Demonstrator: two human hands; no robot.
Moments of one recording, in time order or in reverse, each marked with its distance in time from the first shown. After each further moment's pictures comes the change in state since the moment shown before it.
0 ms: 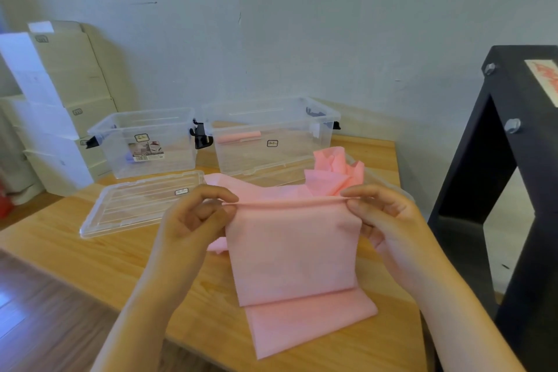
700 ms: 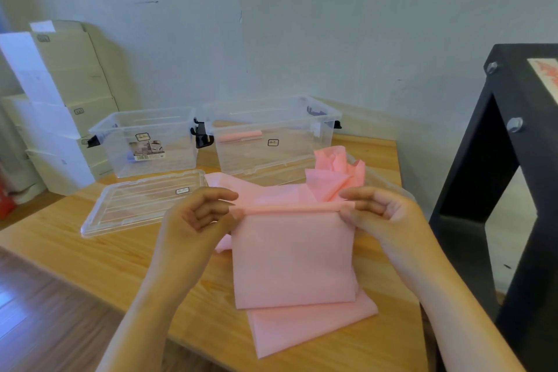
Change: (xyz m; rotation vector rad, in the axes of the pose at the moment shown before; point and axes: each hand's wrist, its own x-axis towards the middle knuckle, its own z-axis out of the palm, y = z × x) left_hand 0.002 -0.002 0.003 0.174 0.104 0.020; right_hand 0.002 0.001 -0.002 -0.276 0.050 -0.020
